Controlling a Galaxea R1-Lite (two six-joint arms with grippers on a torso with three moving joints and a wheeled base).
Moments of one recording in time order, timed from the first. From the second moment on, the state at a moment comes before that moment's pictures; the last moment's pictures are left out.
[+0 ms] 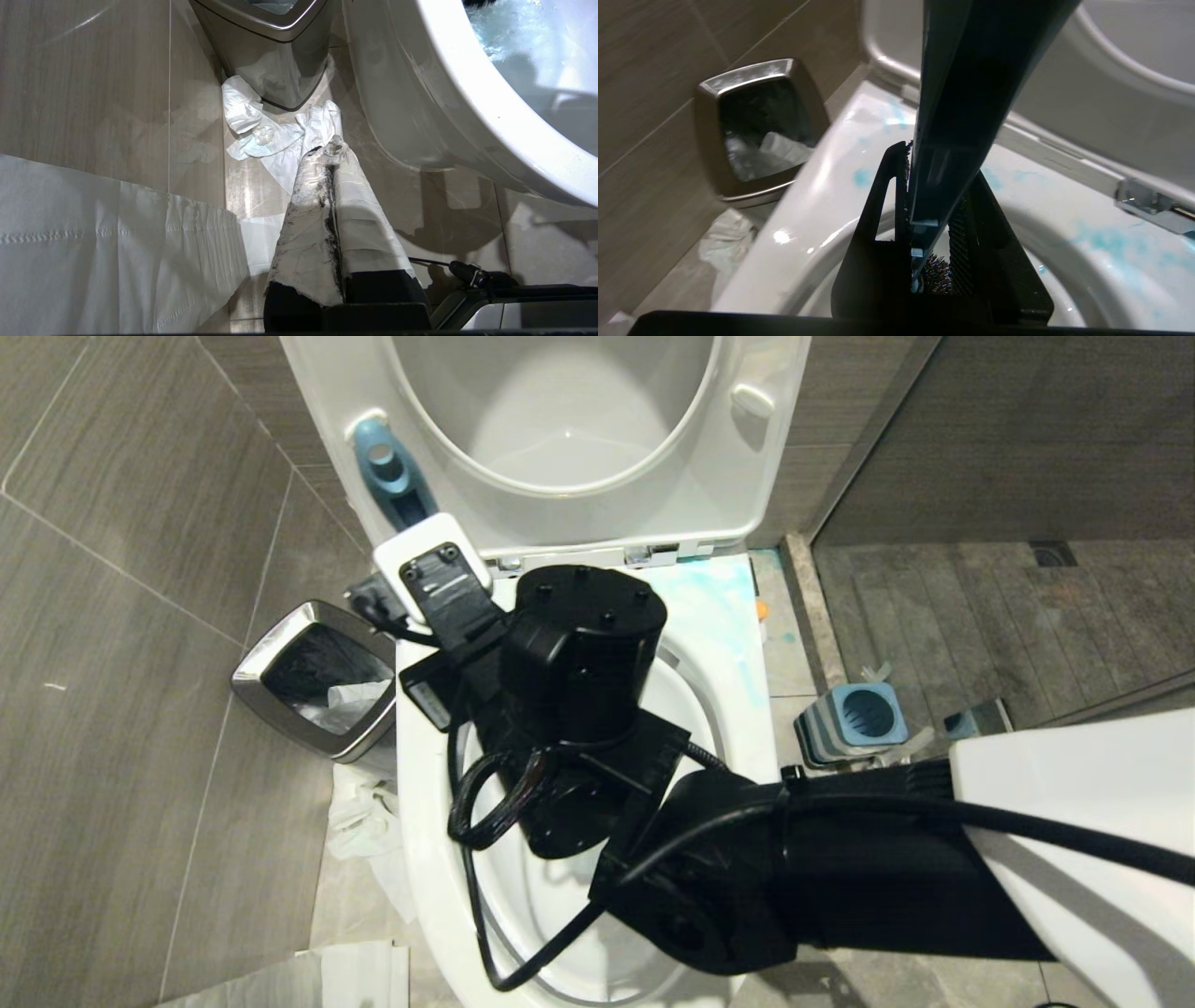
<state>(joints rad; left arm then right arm) -0.01 0.00 0.00 0.00 0.00 0.01 1.06 2.21 -1.66 -0.79 -0.53 -0.47</state>
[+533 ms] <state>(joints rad) -0.01 0.00 0.00 0.00 0.00 0.00 1.17 2.10 -1.32 -0.79 -0.61 -0.40</state>
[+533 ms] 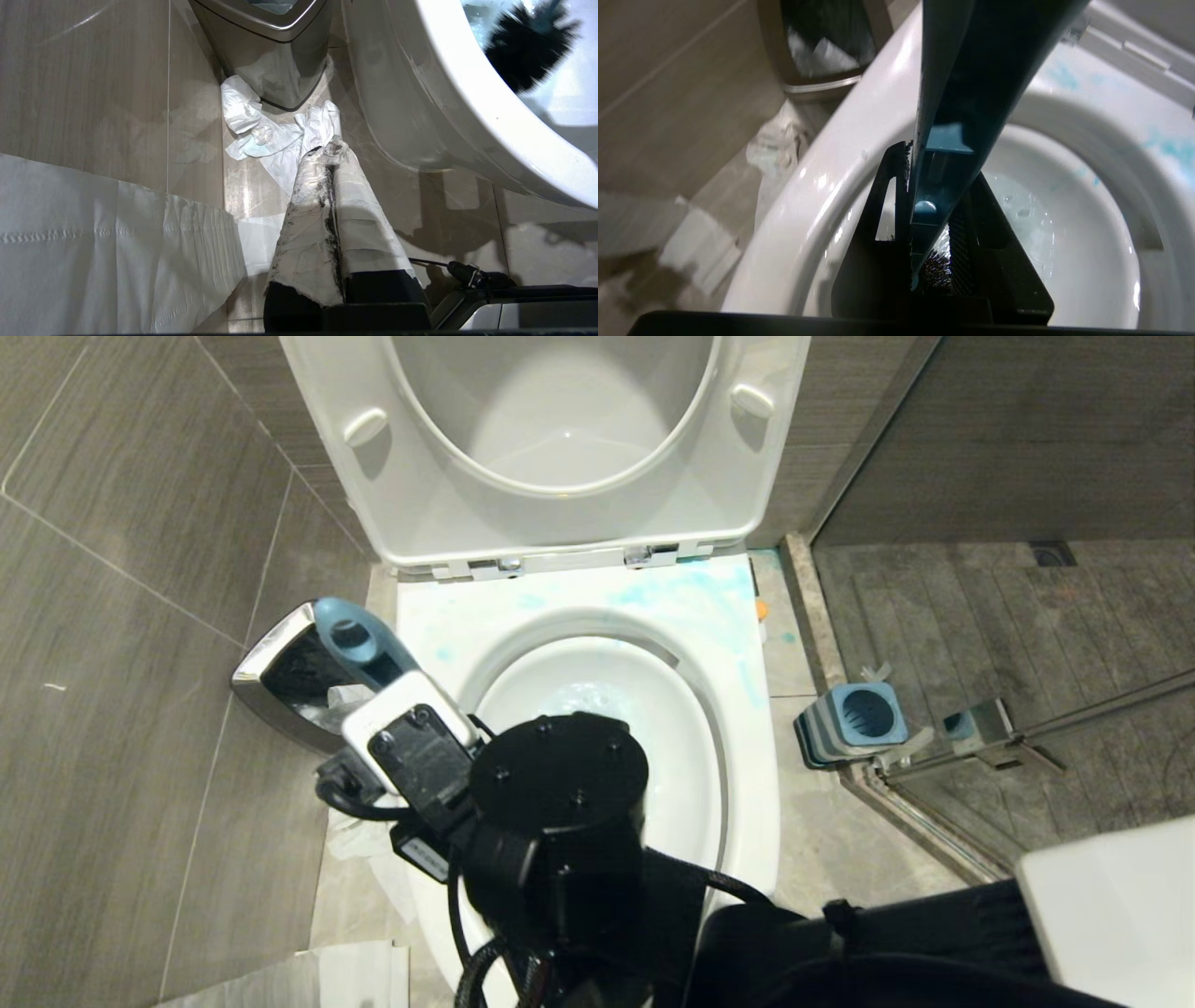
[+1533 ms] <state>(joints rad) 0.00 0.00 0.00 0.00 0.00 0.01 0.94 1.89 -1.20 -0.89 -0.60 -0.38</state>
